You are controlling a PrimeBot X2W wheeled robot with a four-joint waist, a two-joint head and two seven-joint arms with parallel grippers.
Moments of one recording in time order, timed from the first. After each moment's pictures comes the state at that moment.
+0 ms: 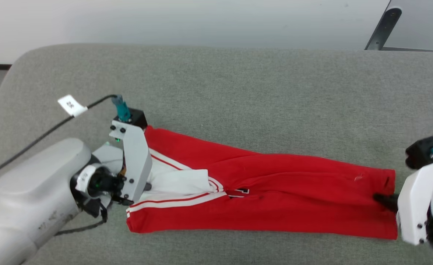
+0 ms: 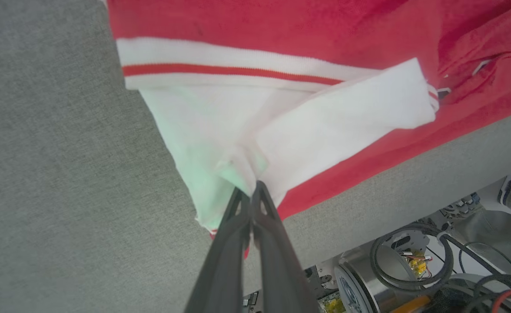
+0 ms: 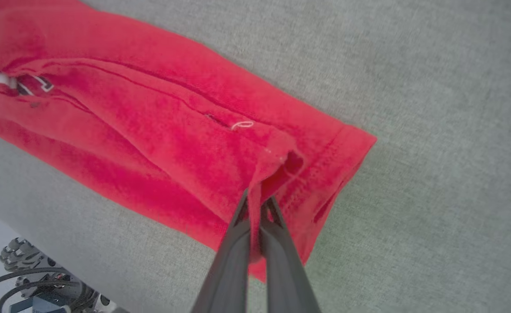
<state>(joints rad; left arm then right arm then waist) -1.04 0.73 -1.24 0.28 -1.39 0.14 0.86 -0.27 -0.54 0.19 -0.03 0.70 0.13 0.95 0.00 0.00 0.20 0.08</state>
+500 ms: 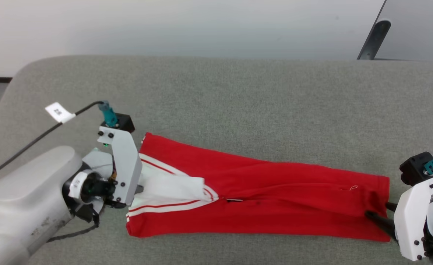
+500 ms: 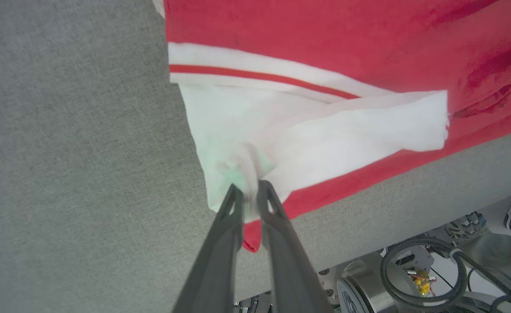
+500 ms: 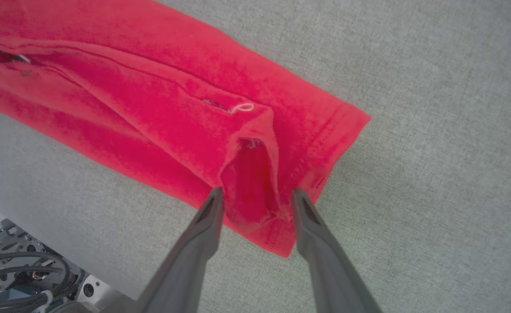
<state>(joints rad) -1.00 0.75 -1.23 0.30 -1.38 0.17 0.82 -0.19 -0.53 0.19 -0.09 0.63 0.13 0.96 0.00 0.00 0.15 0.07</state>
